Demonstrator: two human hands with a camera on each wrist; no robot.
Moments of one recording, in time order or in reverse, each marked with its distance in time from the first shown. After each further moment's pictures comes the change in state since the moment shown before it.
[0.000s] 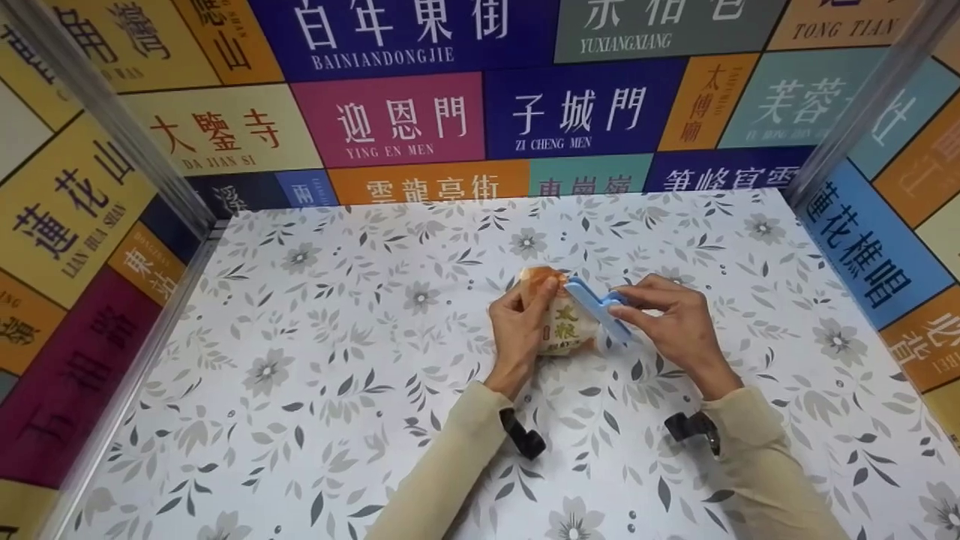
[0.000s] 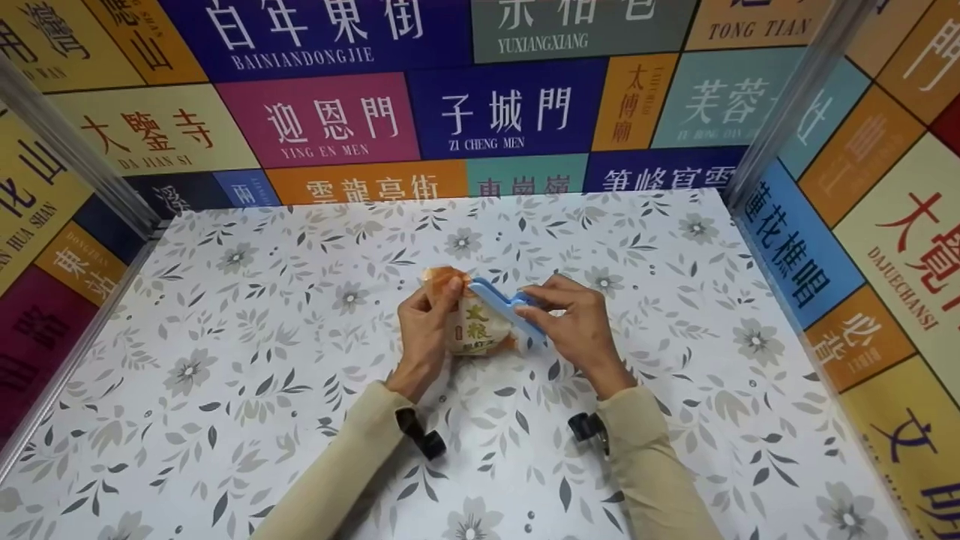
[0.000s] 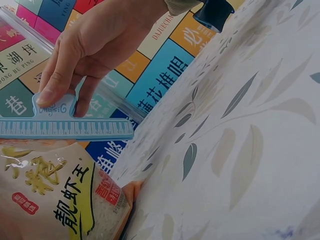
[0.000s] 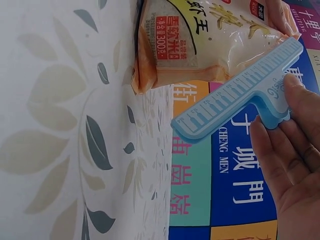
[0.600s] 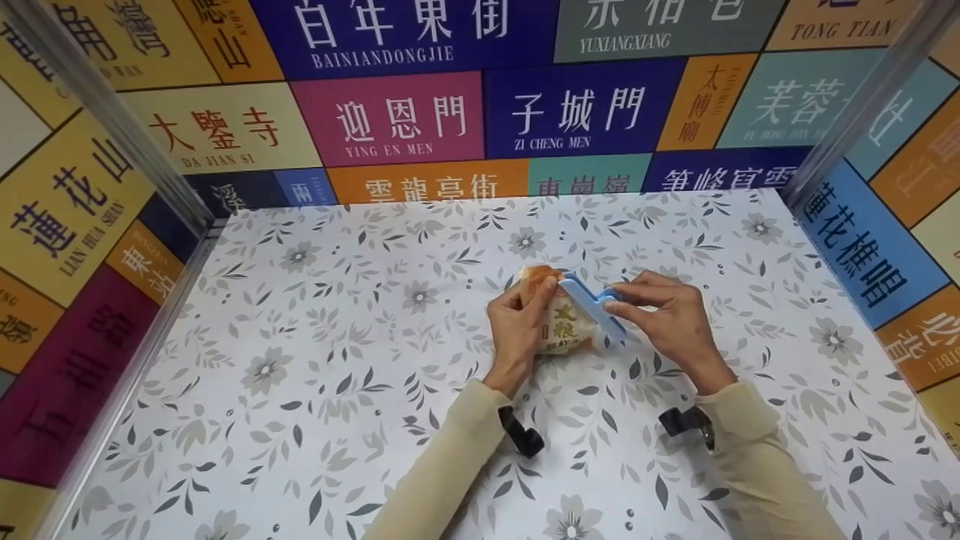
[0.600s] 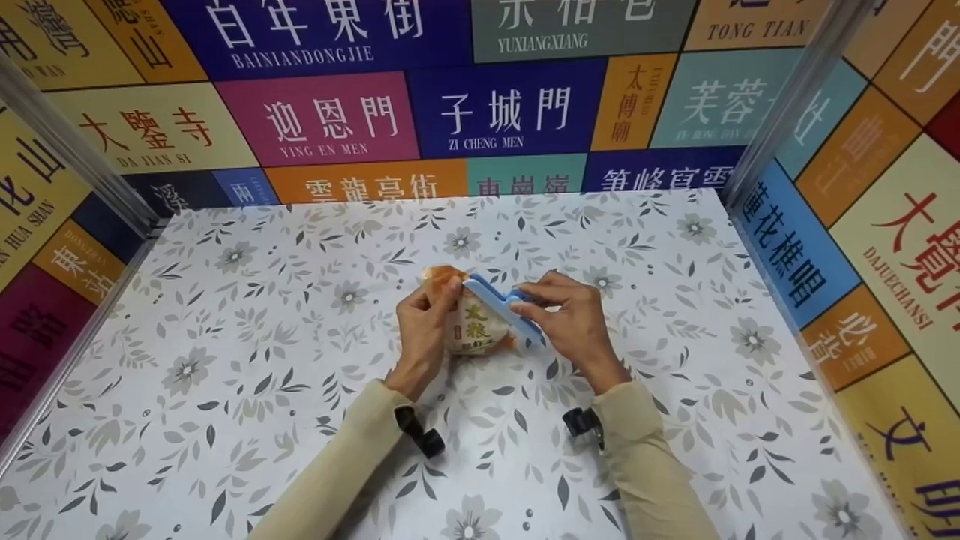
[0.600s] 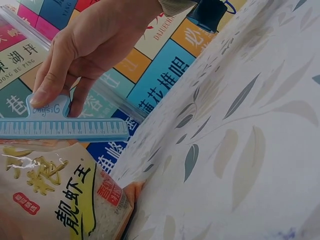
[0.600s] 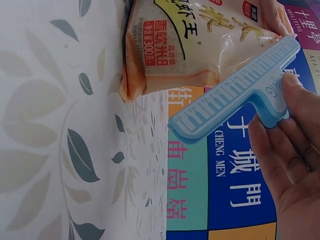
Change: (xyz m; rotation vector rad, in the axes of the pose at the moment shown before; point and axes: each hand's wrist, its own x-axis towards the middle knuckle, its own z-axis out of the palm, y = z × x) left_hand 0.000 0.000 0.001 -0.016 0.009 0.005; right_hand 0.004 -0.002 0.001 0.026 -0.005 -0.043
